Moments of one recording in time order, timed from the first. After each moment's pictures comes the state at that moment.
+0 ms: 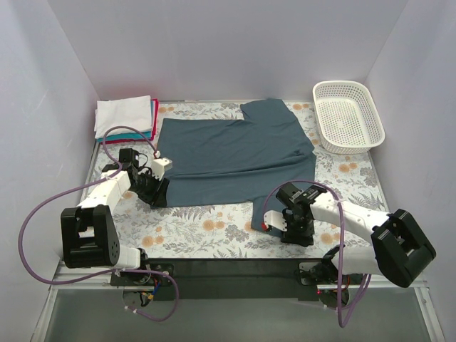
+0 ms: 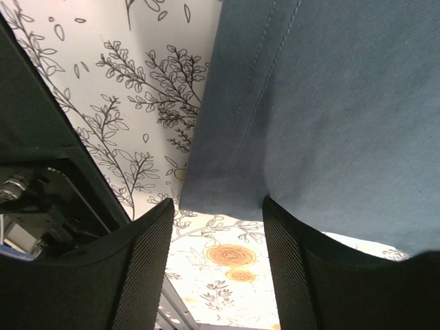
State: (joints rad) left arm 0.06 1.40 0.83 -0.76 0.49 0.61; right arm 0.70 1.27 0.63 -0.96 -0.11 -0.81
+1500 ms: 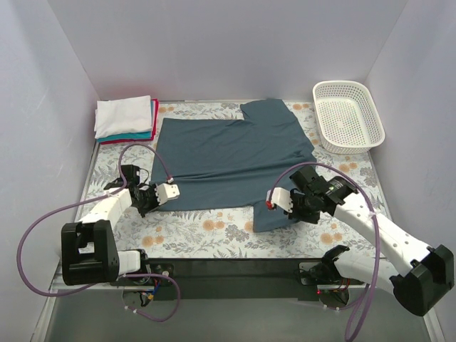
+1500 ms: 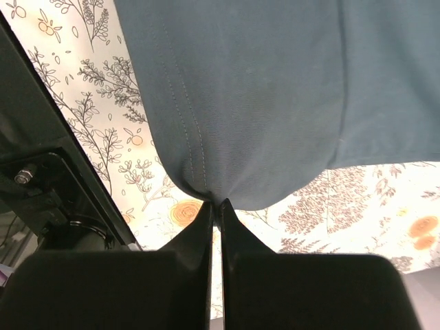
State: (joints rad) left arm 0.07 1.28 0.61 -0.61 0.42 1.25; right arm 0.65 1.05 0.84 -1.10 -0.10 -0.77
